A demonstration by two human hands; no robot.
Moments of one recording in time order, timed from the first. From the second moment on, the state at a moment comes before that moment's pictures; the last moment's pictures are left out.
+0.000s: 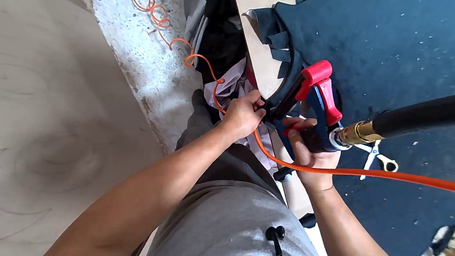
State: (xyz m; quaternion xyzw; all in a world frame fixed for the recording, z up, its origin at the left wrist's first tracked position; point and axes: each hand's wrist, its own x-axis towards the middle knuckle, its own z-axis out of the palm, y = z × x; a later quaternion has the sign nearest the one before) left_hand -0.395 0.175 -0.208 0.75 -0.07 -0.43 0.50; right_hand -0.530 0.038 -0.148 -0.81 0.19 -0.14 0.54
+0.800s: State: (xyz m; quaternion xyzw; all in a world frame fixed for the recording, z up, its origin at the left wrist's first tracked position) left_hand -0.378 0.164 -0.198 0.86 -0.30 -0.28 0.30; right_hand -0.520 -0.028 -0.152 -0.75 0.12 -0.08 0.64
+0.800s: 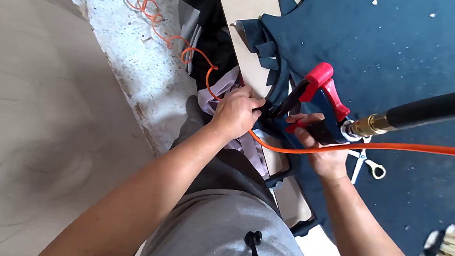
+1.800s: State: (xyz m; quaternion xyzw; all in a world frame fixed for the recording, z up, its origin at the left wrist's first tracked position) left_hand -0.409 0.120 -0.207 0.93 -0.24 -0.11 0.26; right_hand -0.506 -0.087 -0.168 -0.75 0.03 -0.02 0.66
